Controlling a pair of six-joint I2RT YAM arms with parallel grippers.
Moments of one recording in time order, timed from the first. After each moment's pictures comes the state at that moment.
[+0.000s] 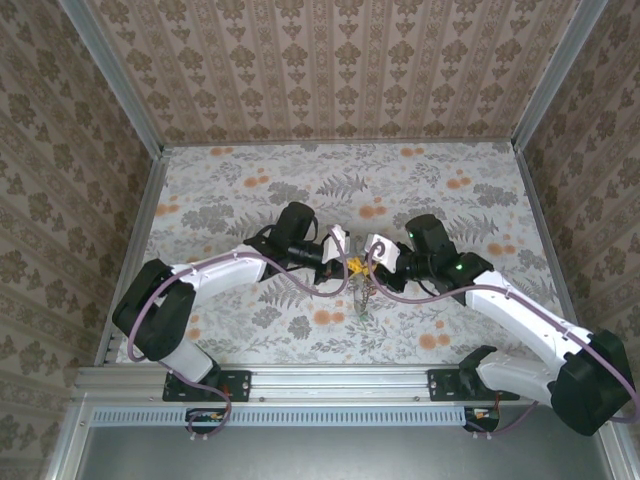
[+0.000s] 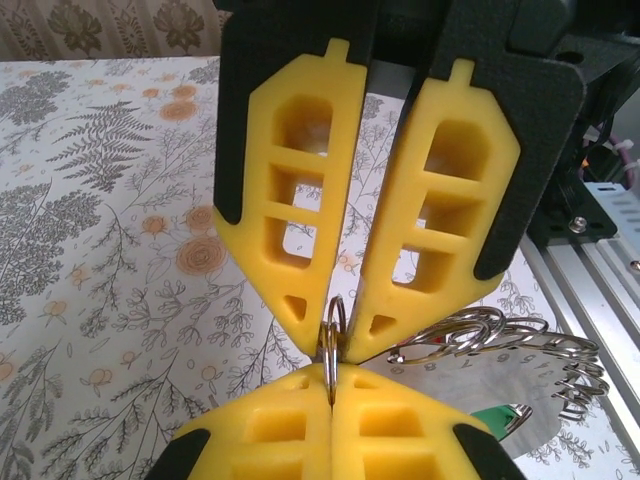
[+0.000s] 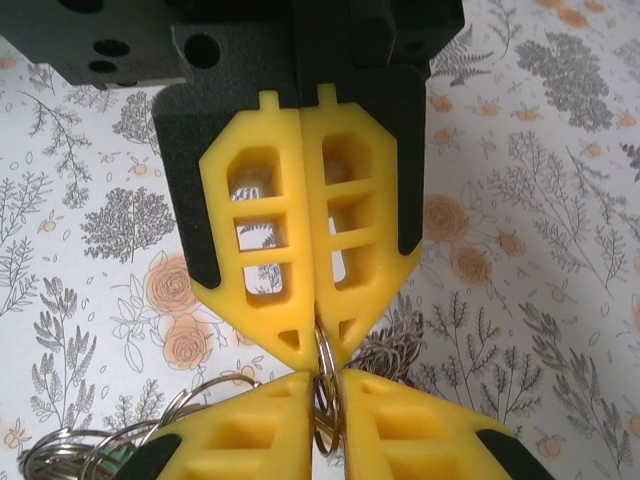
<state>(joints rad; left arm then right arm) -0.76 1.57 0.90 0.05 0.89 0.49 0.52 1.10 0.75 -0.37 -0.45 -0.54</state>
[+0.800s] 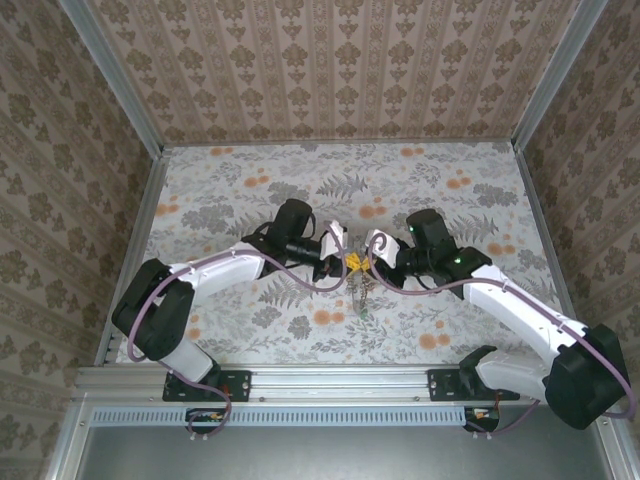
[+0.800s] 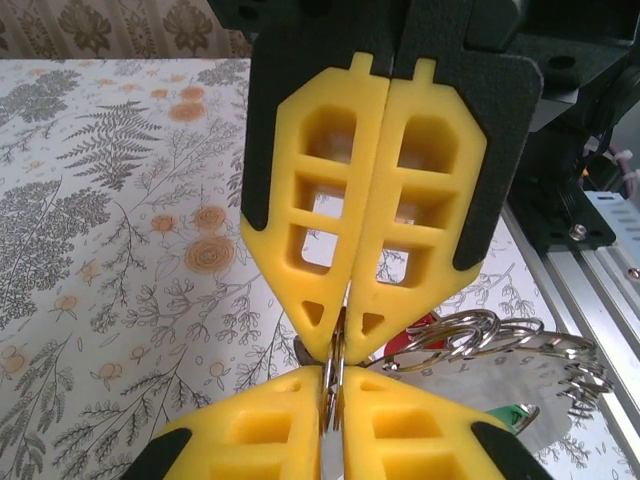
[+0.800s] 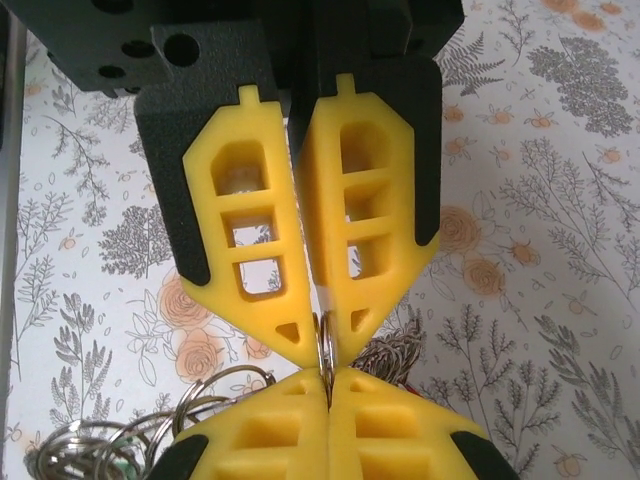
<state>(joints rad) -0.74 1.57 0.94 -0.01 0.90 0.51 0.49 1.15 0.79 -0.40 -0.51 -0.53</state>
